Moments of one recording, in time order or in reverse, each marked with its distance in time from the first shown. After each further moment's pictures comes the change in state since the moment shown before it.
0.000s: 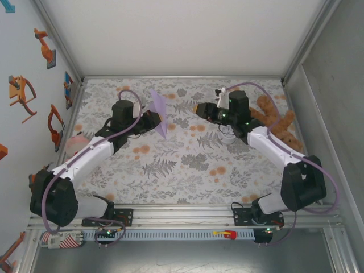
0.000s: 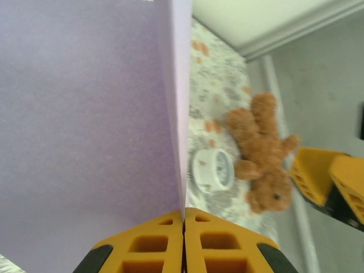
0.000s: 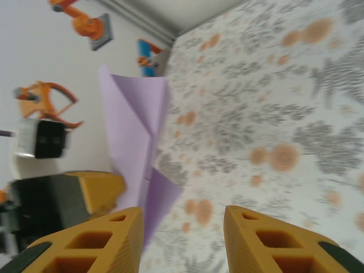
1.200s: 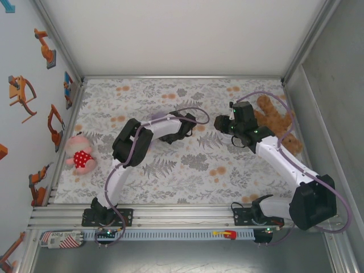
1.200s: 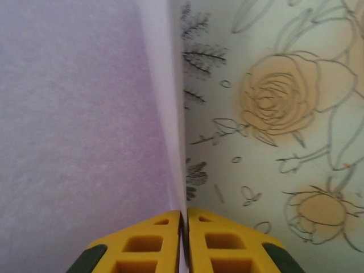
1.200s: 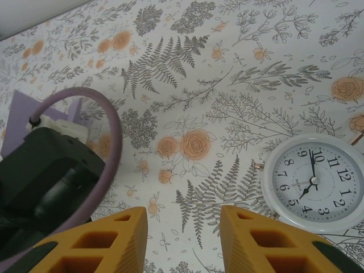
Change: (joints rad) left arm -0.339 1.020 0.799 -0.970 -1.213 0.300; right arm -0.002 -0.165 -0.077 -0.362 0.495 -0.183
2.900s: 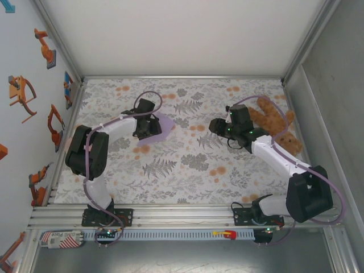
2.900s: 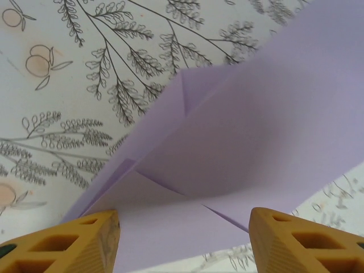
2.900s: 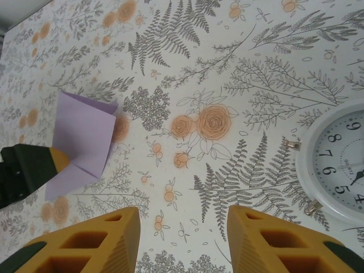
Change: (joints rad) left arm 0.337 -0.475 -0.524 0.596 0.835 -0.198; right arm -0.001 0.074 -0.057 0.097 -0.110 0.088
